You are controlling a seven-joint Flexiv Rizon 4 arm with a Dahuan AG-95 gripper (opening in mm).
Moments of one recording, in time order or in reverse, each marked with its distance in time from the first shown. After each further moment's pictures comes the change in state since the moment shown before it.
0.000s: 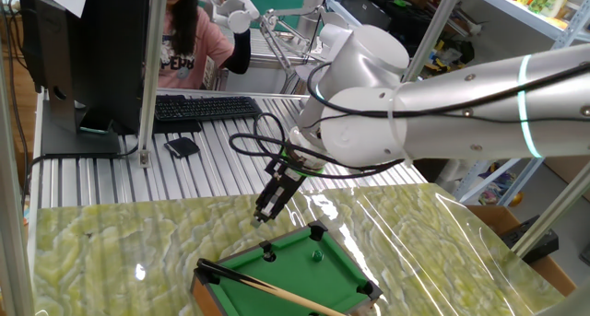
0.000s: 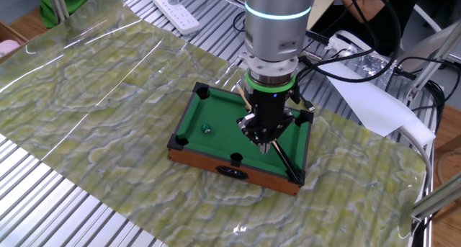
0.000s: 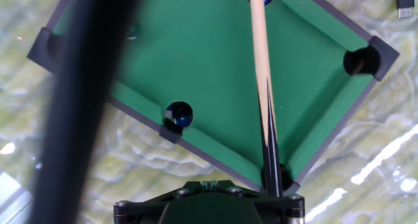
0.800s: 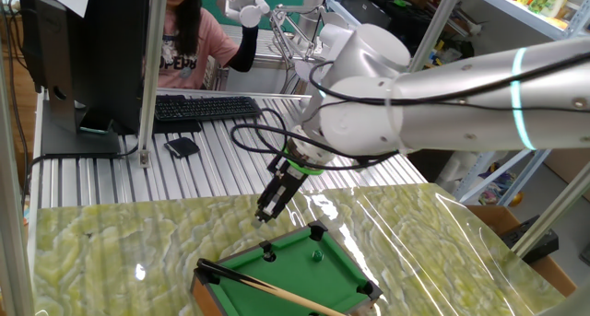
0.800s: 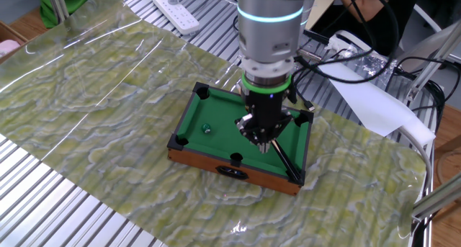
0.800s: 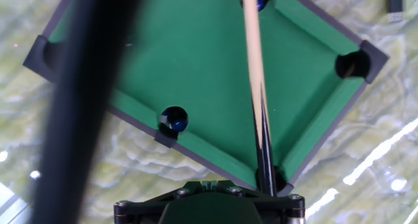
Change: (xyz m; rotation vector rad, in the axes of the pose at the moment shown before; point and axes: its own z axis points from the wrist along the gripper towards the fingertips) arm -0.002 -0.002 -0.003 0.048 0.013 -0.003
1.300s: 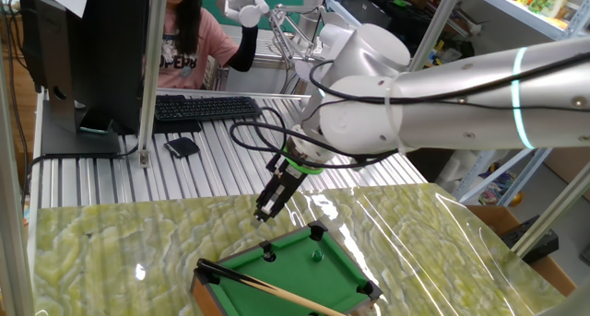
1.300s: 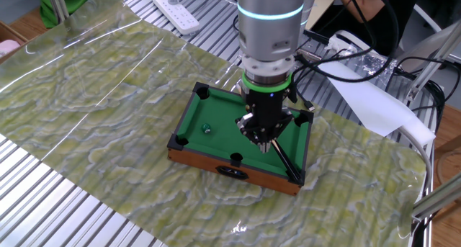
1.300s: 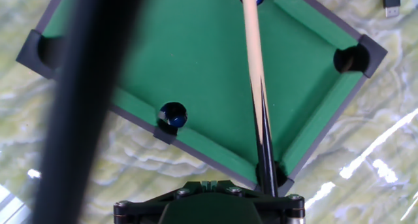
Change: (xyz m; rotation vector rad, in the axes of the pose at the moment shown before) arm 0.006 -0.002 0.003 0.002 -0.008 0.046
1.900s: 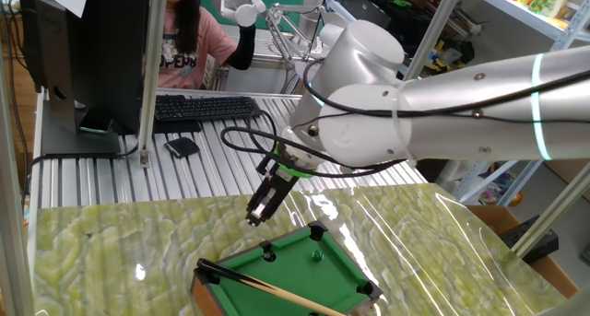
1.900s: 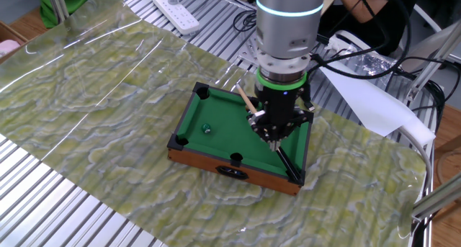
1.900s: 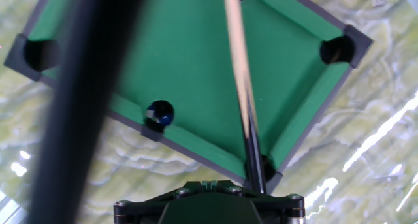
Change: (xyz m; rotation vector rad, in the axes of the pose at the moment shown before) arm 0.006 -0.027 -0.004 -0.016 -0.011 0.027
